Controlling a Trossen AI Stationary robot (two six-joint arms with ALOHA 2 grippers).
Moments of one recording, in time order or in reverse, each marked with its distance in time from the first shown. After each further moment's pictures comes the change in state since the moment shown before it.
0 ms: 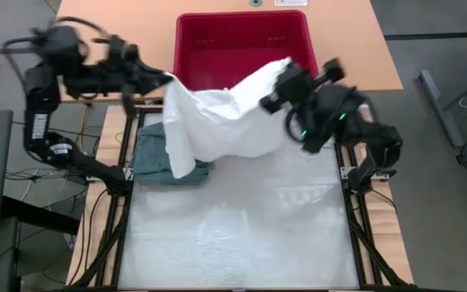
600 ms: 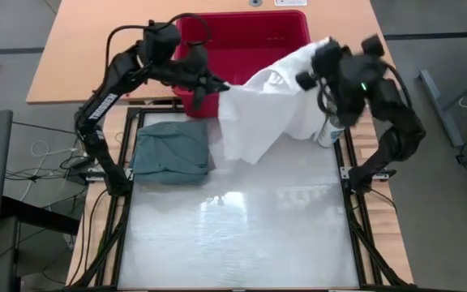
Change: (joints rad) left arm 0.104 0.325 -0.002 0.045 0.226 0.233; right arm -0.120 -0.160 0.000 -0.495 0.001 0.266
